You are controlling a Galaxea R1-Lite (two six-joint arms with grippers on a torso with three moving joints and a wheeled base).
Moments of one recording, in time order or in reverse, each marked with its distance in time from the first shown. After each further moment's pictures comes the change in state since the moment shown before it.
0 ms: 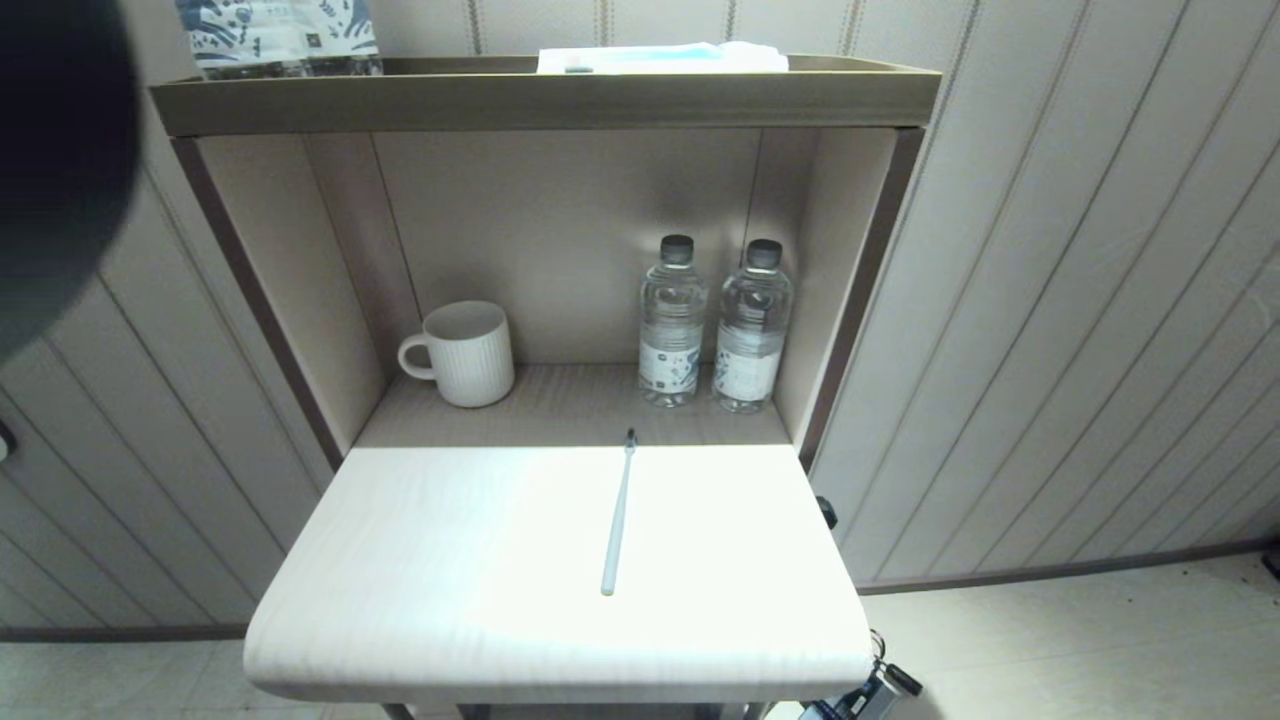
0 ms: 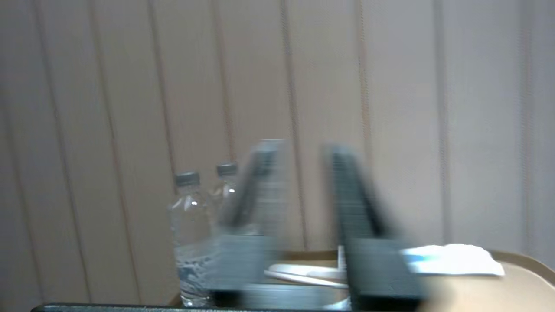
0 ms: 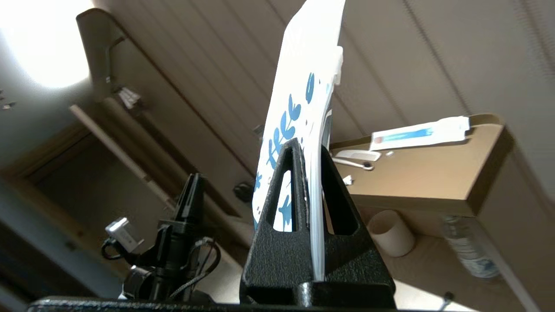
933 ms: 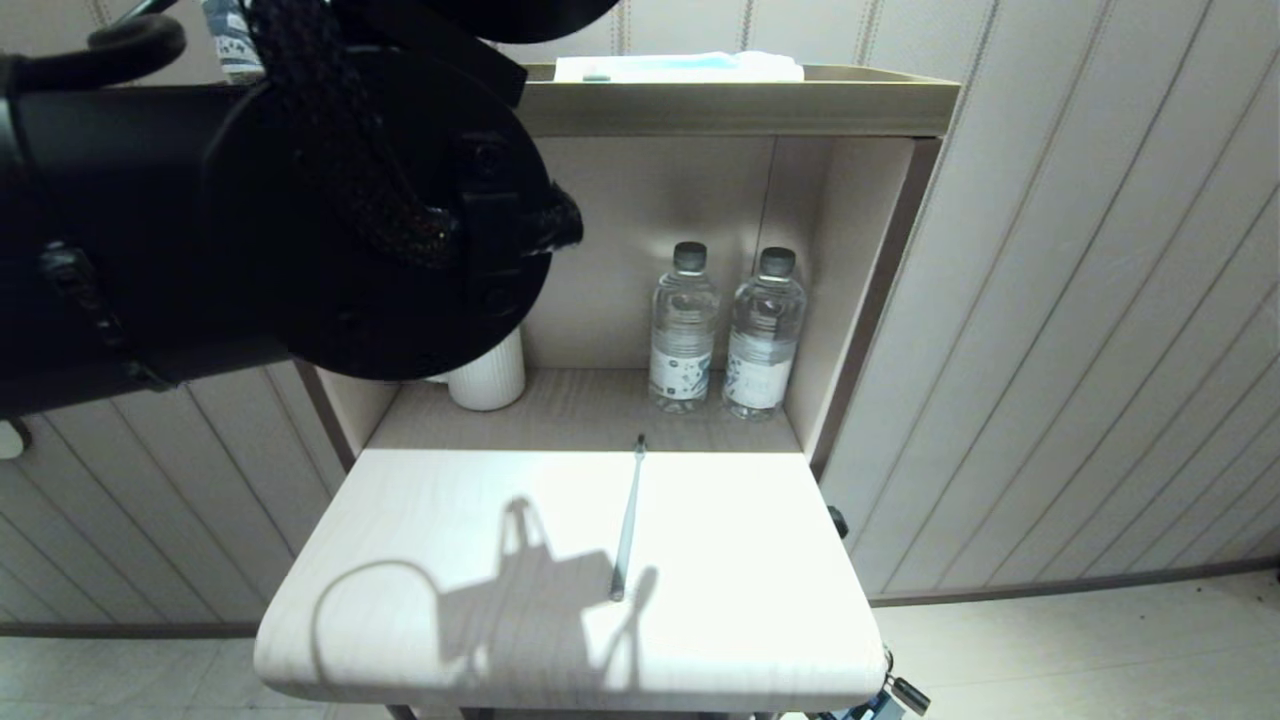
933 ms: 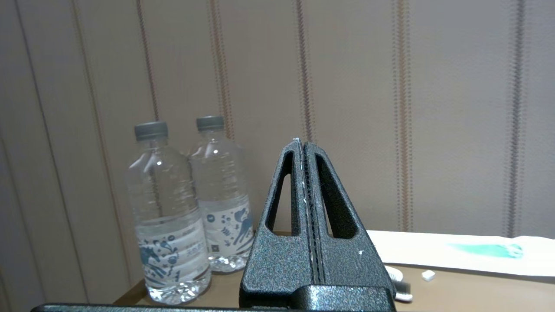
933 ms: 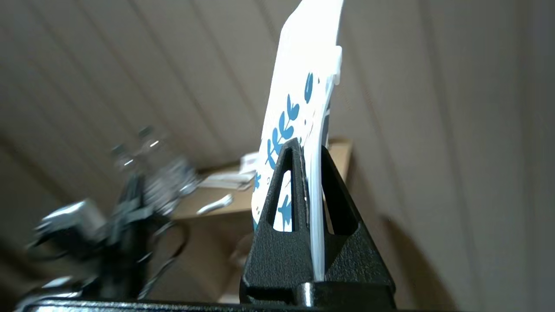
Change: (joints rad) left arm 0.229 0.086 0.003 0.096 -0.015 -0.261; right arm -0.530 -0.187 0.009 -0.006 0.135 0.013
